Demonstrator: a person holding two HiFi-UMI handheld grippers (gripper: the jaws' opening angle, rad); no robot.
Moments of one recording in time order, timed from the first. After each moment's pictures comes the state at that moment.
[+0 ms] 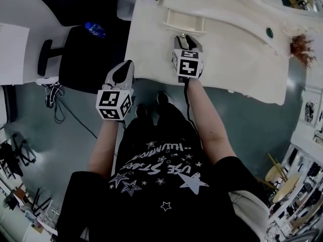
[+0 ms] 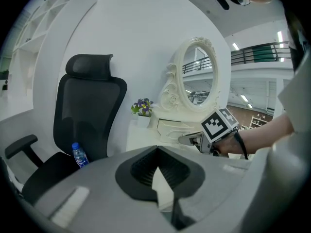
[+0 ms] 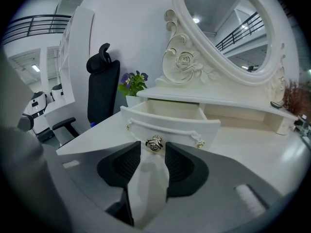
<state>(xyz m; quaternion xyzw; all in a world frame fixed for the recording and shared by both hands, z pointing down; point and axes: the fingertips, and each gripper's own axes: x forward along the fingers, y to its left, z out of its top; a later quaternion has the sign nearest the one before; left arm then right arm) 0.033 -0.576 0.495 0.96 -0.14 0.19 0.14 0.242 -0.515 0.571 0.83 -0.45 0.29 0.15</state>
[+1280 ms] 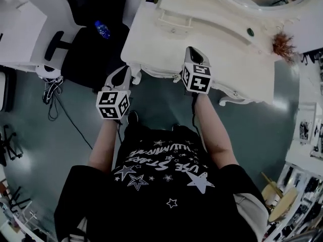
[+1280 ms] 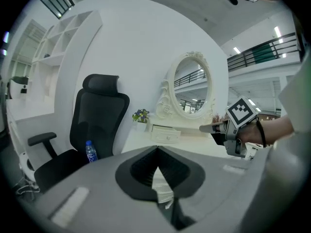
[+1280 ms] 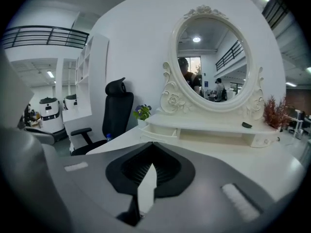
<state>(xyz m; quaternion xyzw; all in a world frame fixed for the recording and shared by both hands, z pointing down) -0.040 -0.475 0.461 0.96 -0.20 0.14 0.13 0.188 -0.380 0.460 0.84 -0.49 0.20 0.12</state>
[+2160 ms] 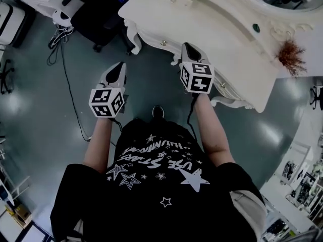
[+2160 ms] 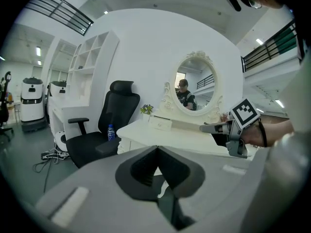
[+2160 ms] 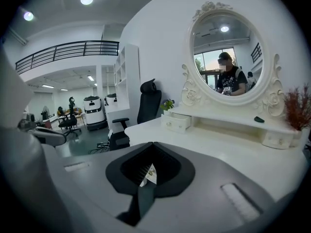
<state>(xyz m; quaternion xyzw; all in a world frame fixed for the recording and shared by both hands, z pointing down) -0.085 -0.260 0.466 0.91 -0.36 0.13 0.16 0.149 -0.246 0.468 0.70 -0.67 0.19 0.13</state>
